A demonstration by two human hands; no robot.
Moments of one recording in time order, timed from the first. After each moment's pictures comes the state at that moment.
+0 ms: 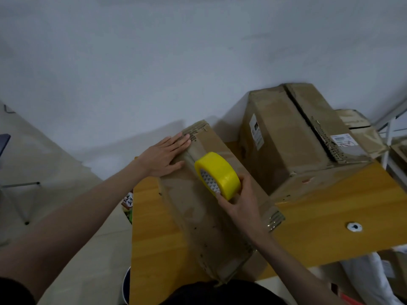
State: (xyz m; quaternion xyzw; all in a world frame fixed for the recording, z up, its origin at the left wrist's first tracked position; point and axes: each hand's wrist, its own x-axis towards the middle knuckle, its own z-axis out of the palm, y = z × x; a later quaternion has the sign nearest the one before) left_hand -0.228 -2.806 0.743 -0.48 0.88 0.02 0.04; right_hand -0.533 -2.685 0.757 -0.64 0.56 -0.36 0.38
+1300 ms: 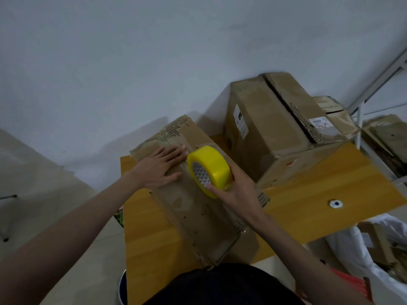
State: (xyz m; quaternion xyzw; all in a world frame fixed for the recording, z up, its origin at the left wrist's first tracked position) left_hand -0.250 -2.768 0.720 -0.45 0.89 0.07 0.03; right_hand -0.542 -2.676 0.781 -0.69 0.54 -0.36 0.34
